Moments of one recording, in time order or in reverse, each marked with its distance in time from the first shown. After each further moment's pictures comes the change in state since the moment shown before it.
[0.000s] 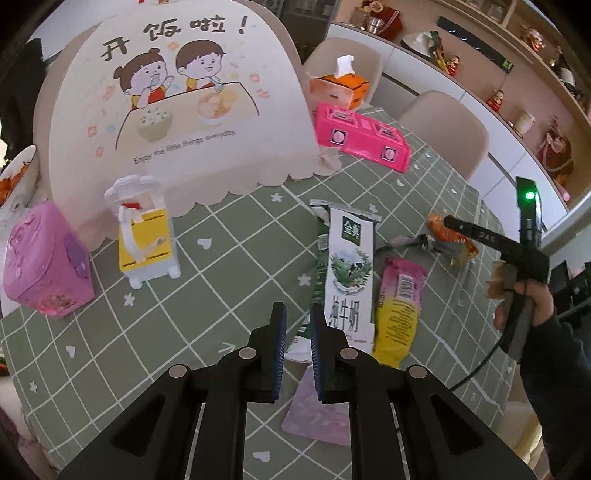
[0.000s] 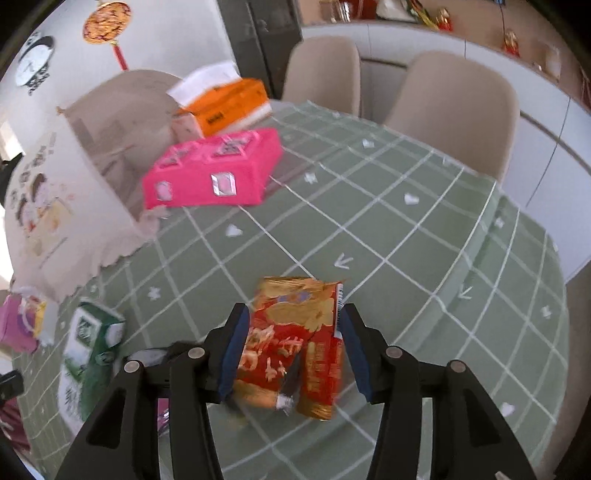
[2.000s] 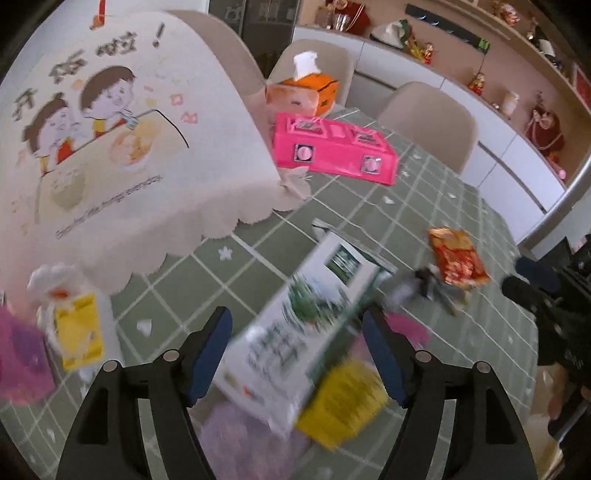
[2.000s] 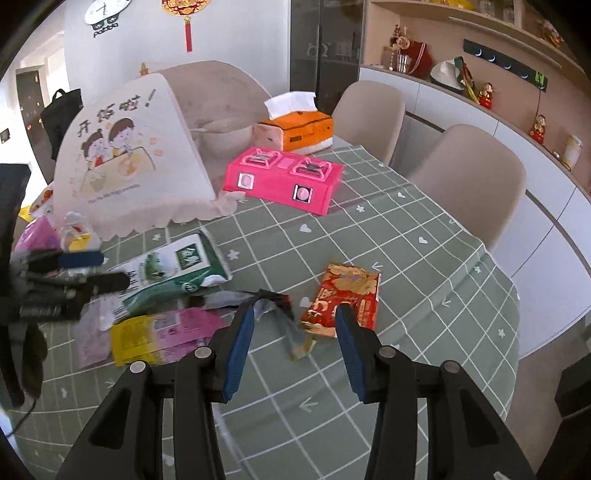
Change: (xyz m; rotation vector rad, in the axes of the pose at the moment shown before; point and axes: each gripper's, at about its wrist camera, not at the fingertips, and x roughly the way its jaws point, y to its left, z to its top) left arm 0.073 -0.037 0.055 0.123 -0.029 -0.018; right arm -0.093 0.075 -0.048 -0.267 -0.114 -0.028
